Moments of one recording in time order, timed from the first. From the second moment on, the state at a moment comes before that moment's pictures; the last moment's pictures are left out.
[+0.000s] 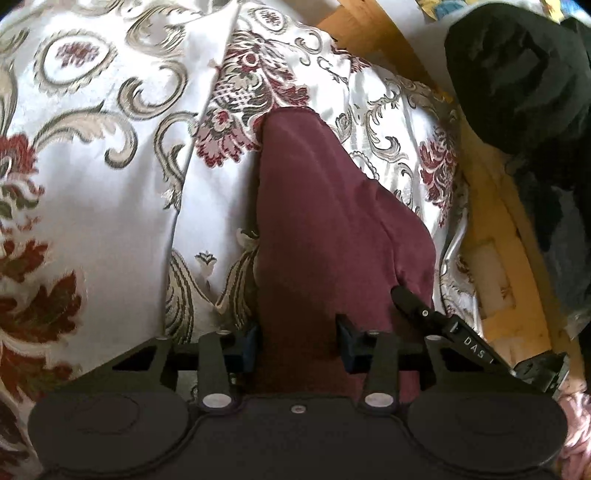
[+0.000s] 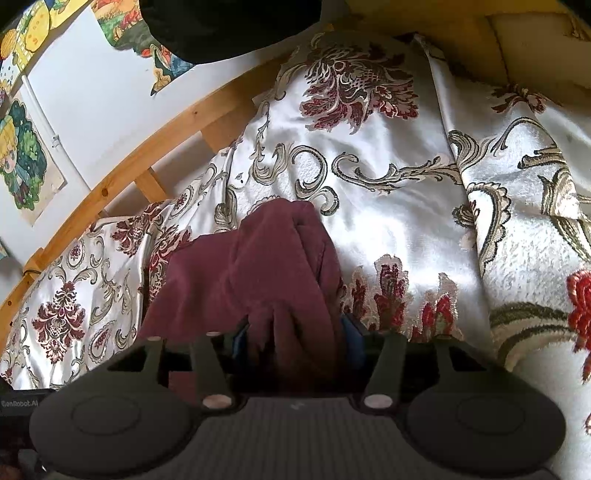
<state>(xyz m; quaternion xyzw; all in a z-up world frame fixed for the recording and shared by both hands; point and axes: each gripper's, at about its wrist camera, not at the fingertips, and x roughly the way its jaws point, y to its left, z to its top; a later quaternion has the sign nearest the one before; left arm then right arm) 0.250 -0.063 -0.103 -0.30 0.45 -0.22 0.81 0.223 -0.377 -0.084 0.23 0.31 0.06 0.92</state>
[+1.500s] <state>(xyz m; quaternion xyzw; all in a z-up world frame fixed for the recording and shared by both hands) 0.232 -0.033 -0.063 -0.09 0.36 -0.15 0.92 0.247 -0.248 -0.078 0.05 0.19 0.16 0.97</state>
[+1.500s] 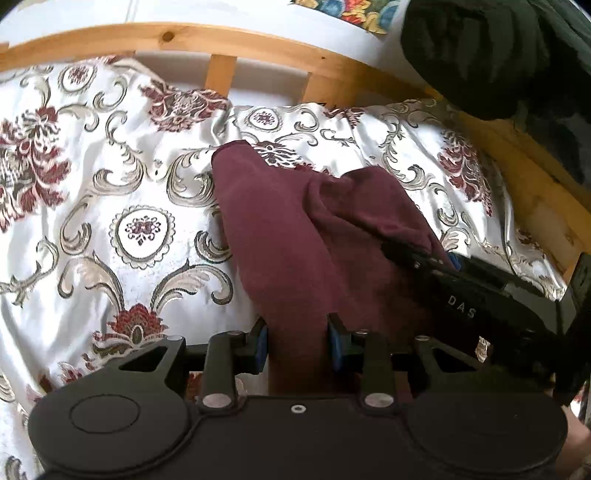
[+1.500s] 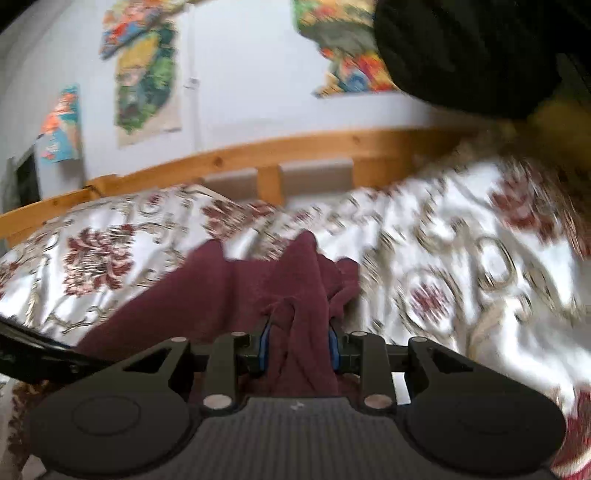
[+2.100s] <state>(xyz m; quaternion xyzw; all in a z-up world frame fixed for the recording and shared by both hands) 0.230 -0.025 -0.077 -0.14 0.40 -0.09 0.90 0.258 -0.281 -0.097 0.12 0.25 0.06 0.96</state>
